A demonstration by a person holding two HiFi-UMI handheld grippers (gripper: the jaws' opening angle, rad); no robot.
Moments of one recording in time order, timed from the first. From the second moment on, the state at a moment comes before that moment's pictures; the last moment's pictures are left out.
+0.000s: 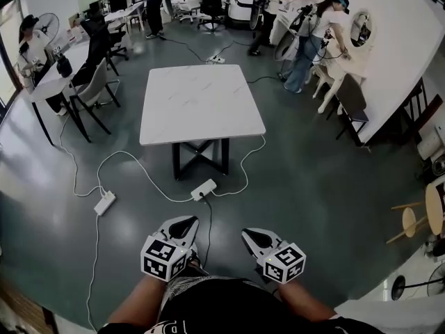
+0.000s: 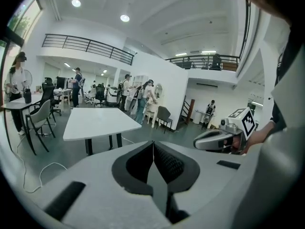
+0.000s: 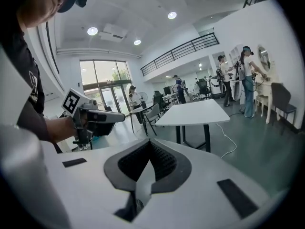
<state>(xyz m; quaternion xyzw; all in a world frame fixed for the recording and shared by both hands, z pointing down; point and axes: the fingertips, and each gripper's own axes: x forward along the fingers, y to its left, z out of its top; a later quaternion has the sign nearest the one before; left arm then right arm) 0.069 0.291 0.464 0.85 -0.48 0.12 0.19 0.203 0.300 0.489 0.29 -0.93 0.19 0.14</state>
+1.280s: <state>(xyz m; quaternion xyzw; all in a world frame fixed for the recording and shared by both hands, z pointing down) -0.139 0.054 0.499 0.85 -0.47 0.13 0.20 -0.016 0.063 0.501 0.27 -0.93 0.19 0.18</state>
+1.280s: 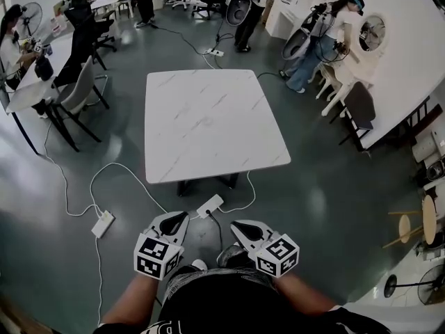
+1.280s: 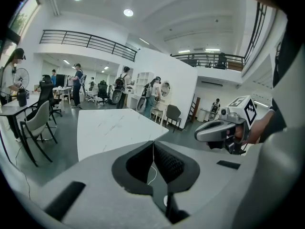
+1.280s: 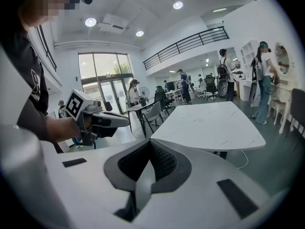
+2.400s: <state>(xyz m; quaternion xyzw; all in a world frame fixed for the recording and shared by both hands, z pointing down) -0.077 -0.202 0.507 0.79 -0.55 0.12 0.22 0.023 -0.218 0.505 0.18 -0.95 0.19 0.16</state>
